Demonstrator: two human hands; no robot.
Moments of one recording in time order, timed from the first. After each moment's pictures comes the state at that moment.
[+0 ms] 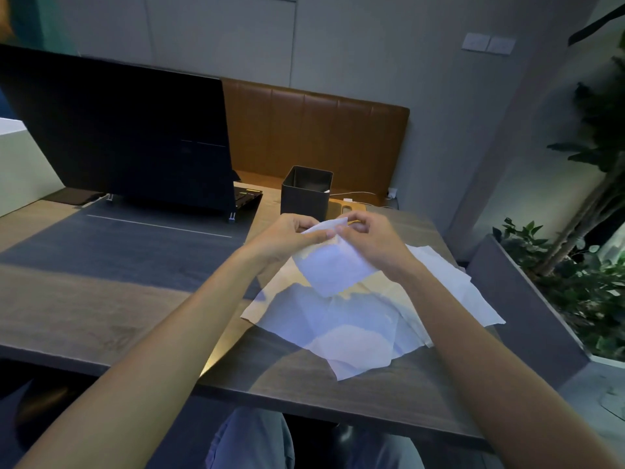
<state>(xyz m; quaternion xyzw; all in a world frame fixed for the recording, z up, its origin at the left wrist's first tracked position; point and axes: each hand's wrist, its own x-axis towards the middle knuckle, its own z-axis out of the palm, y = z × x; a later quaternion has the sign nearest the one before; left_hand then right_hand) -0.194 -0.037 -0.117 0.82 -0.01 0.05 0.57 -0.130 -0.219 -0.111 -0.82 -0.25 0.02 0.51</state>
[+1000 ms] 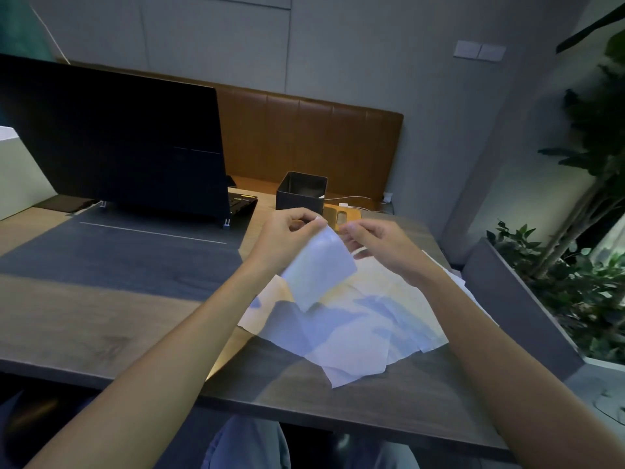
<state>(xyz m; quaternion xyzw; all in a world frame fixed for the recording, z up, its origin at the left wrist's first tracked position) -0.188 -0.048 -0.122 0.79 -0.03 0.25 0.56 -0.125 -0.245 -0.100 -0.83 -0.29 0.05 0.47</state>
